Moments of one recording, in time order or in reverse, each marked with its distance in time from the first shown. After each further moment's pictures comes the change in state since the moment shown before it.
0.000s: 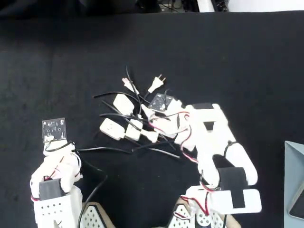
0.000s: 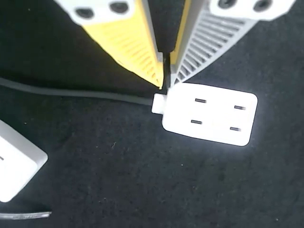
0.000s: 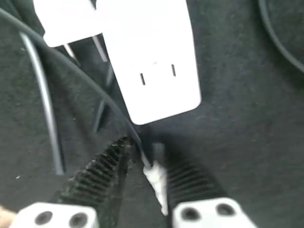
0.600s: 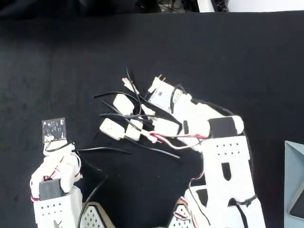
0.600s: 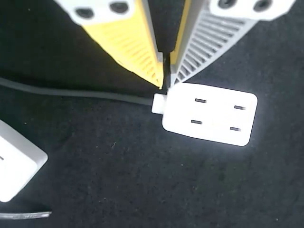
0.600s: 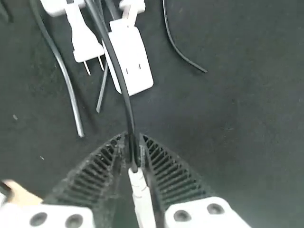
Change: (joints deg) left arm 0.0 0.0 0.0 0.0 0.0; right arm -4.2 -36.3 -5.7 21.1 -9.0
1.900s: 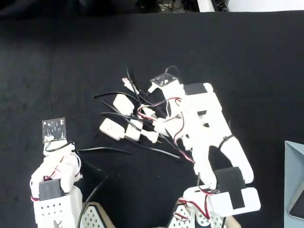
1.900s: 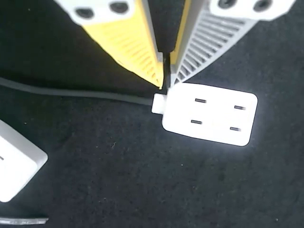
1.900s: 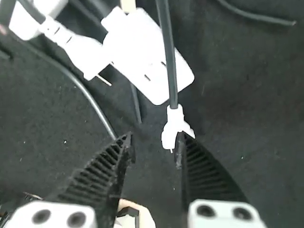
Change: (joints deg) left arm 0.0 0.0 0.0 0.0 0.0; right arm -2.7 36.8 -13.8 3.5 -24.7
